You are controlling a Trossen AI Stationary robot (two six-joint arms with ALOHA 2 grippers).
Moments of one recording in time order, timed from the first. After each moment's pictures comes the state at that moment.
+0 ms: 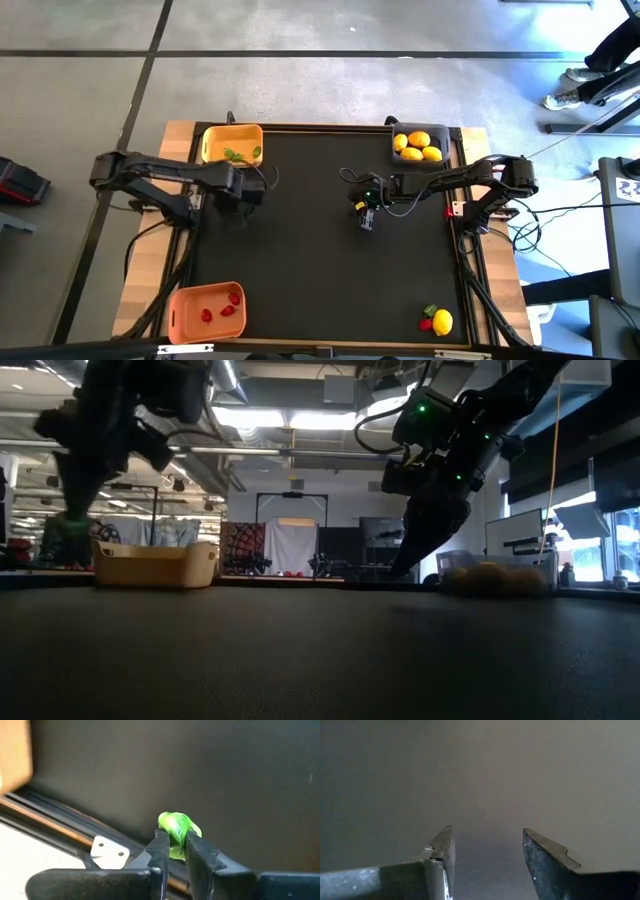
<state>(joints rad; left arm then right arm) 0.05 1.33 0.92 -1.37 -0.08 -0.45 -0.12 1.60 0.82 -0.16 0.01 0.06</state>
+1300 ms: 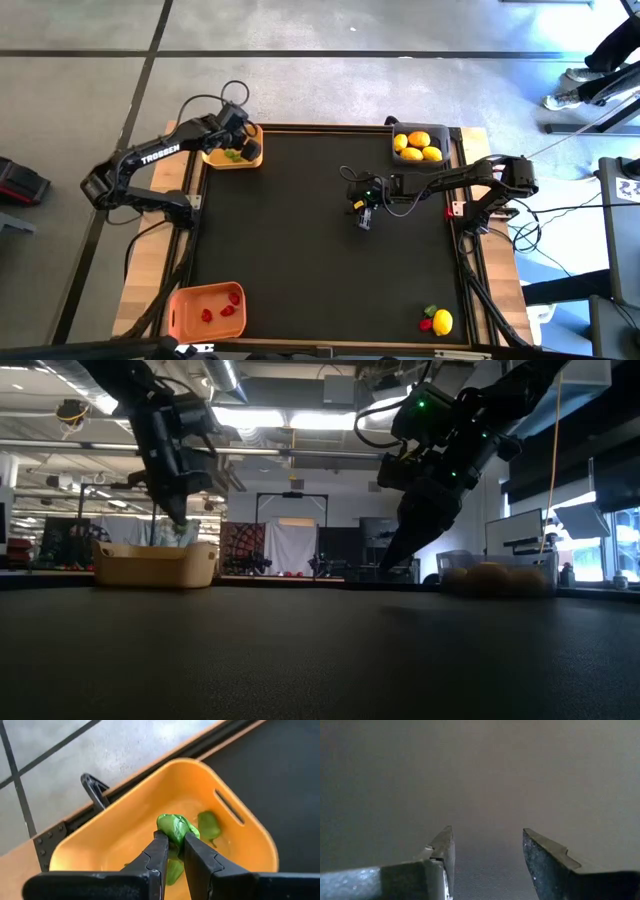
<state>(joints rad) 0.81 1.23 0.86 -0.65 -0.34 -0.11 -0.12 1.60 0.82 -0.10 0.01 0.05</state>
